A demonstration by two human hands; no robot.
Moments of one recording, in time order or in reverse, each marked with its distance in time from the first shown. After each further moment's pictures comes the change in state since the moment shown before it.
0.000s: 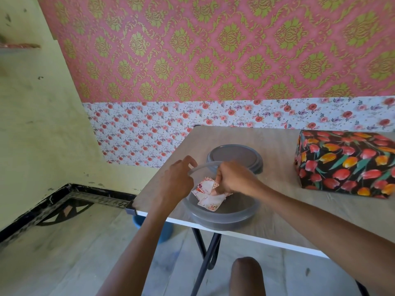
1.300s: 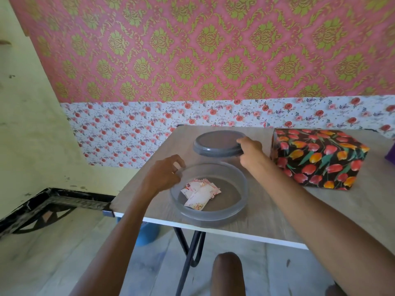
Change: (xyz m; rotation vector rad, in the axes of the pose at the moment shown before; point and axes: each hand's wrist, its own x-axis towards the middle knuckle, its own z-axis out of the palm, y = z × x) left_hand 0.017 0.012 0.003 -0.105 -0.195 0.032; right_hand 0.023 0.081 -0.056 1.465 0.524 0.705
